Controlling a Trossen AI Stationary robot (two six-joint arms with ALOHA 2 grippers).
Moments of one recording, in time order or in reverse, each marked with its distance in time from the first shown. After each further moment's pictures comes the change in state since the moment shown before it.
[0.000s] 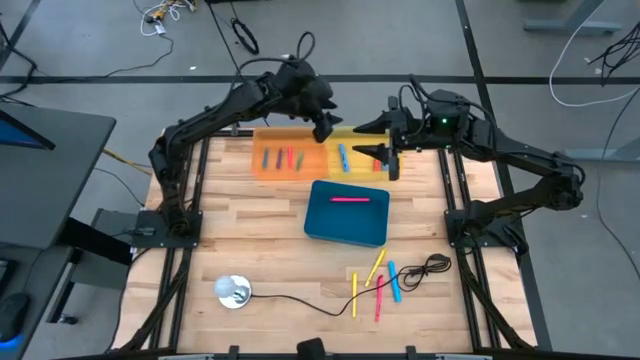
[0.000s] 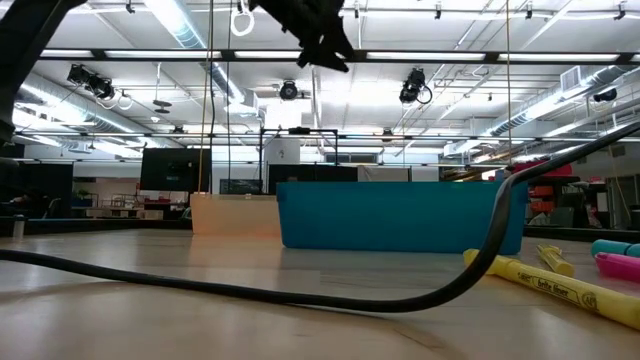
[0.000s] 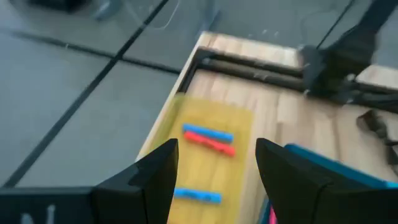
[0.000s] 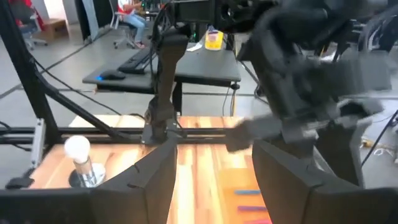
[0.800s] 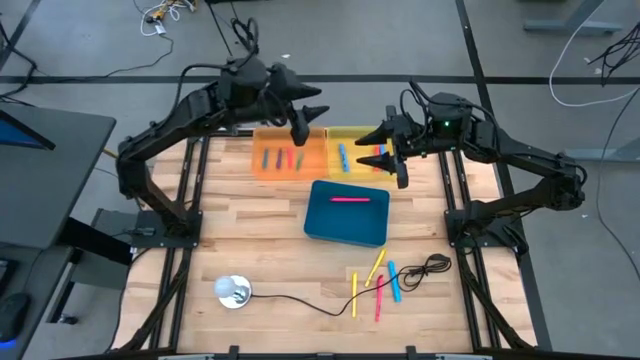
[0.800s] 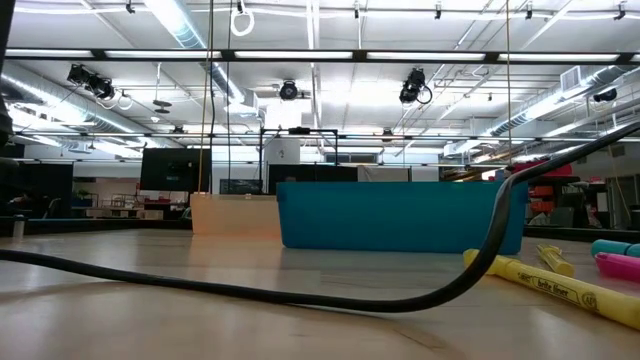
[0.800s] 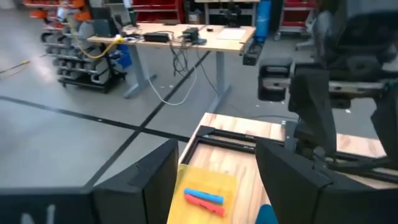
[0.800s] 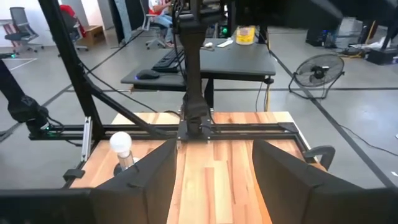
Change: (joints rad) left arm -0.175 -0.269 0.000 0.061 -0.222 -0.043; right arm 0.014 -0.021 0.000 -0.049 -0.112 0.072
